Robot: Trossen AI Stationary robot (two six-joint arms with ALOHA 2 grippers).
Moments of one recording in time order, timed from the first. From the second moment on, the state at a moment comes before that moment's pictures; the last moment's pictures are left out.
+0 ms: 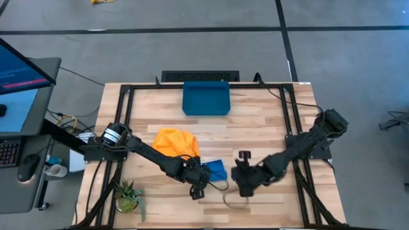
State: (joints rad) left arm -0.39 2.04 1.27 -0.35 -0.13 -0.54; right arm 0.60 1.64 1.06 -0.61 0.39 0.42
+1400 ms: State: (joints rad) left arm -0.41 2.04 1.27 -0.34 -0.21 -0.54; right arm 0.54 1.92 1.07 -0.35 0.41 -0.08
